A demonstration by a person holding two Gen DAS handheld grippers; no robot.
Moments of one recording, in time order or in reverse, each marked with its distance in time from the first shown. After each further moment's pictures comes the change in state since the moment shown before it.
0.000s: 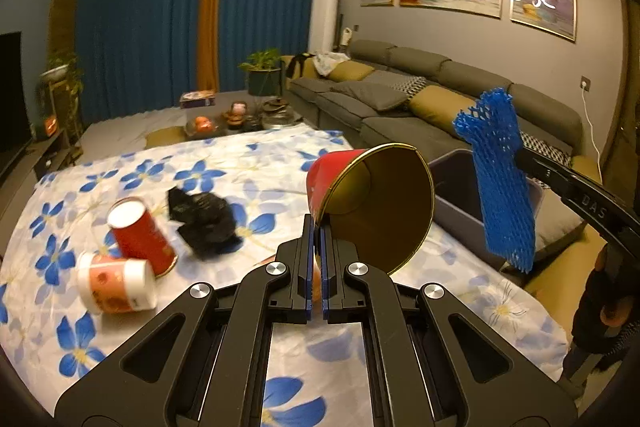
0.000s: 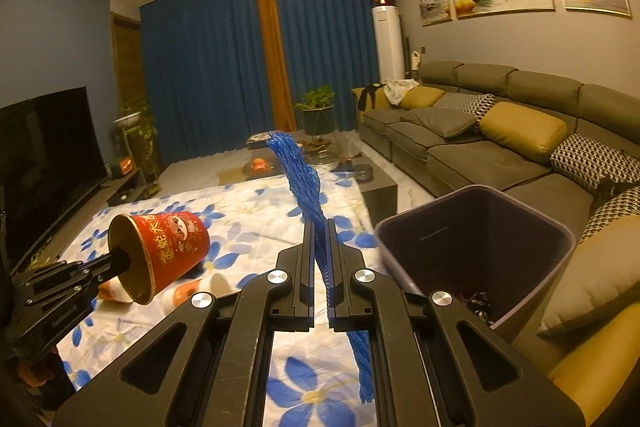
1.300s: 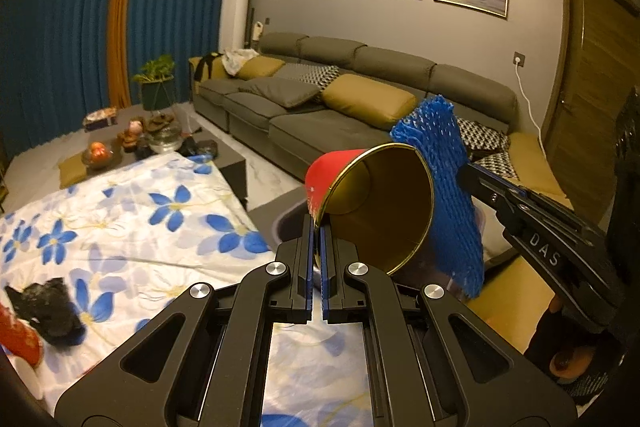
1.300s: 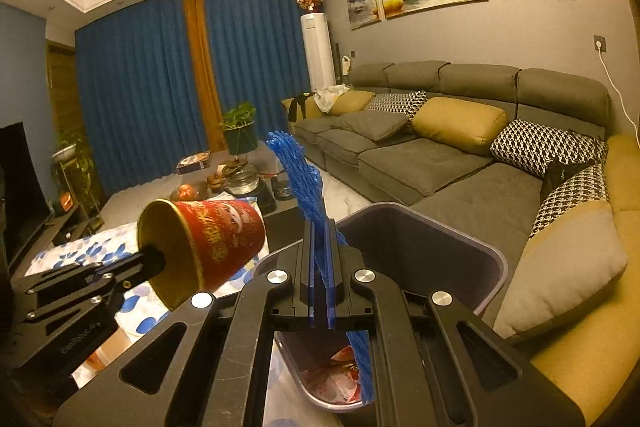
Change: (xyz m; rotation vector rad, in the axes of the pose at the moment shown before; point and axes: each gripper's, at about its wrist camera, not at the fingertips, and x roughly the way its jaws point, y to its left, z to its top) left arm 0.120 -0.136 0.055 0.109 0.033 -0.292; right arm 0.019 -0.076 0.012 0.115 -0.045 -0.207
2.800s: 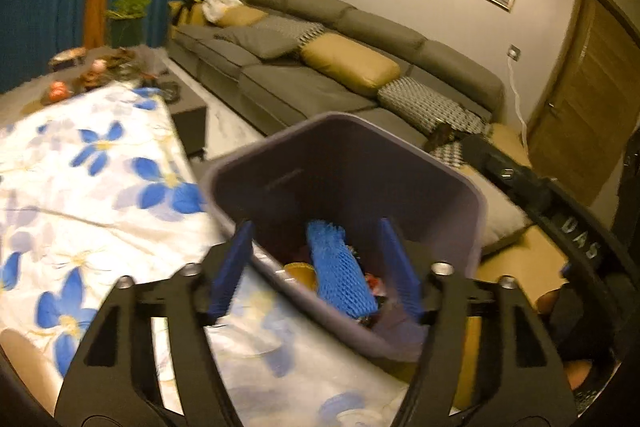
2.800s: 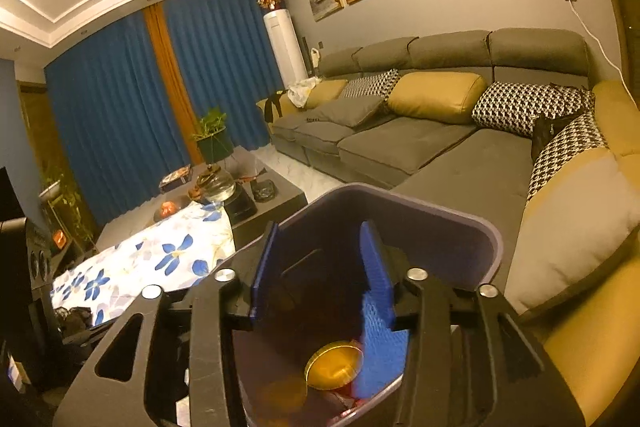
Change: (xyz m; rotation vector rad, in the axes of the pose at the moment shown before) left arm 0.083 -0.005 -0.031 -0.113 0.126 -0.085; right arm 0.024 -0.045 -0.008 0.150 0.002 -0.048
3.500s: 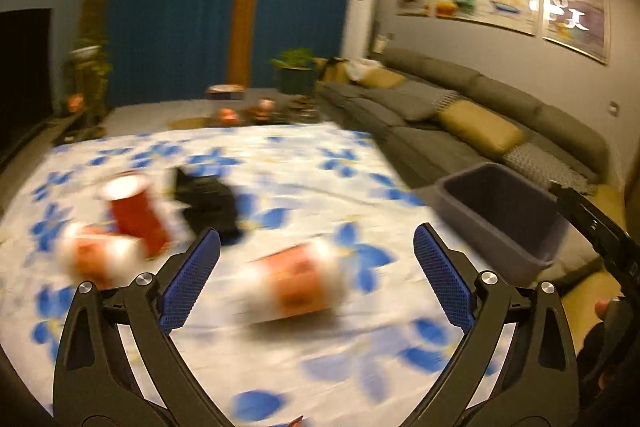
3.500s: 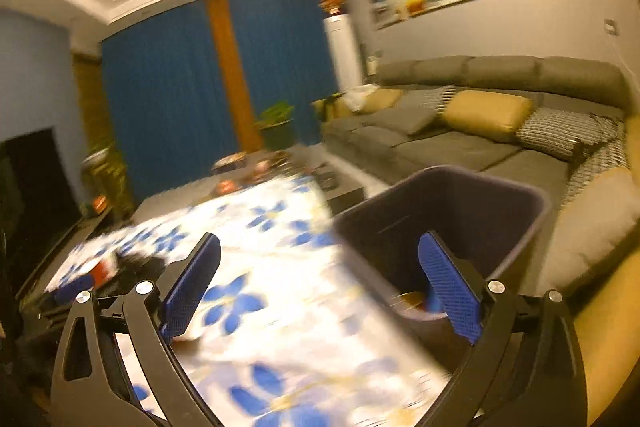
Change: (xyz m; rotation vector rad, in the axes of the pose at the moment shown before) left arm -0.214 0.093 -0.080 -0.133 -0.227 0.498; right arm -0.075 0.110 -0.062 -0.168 0.018 0.207
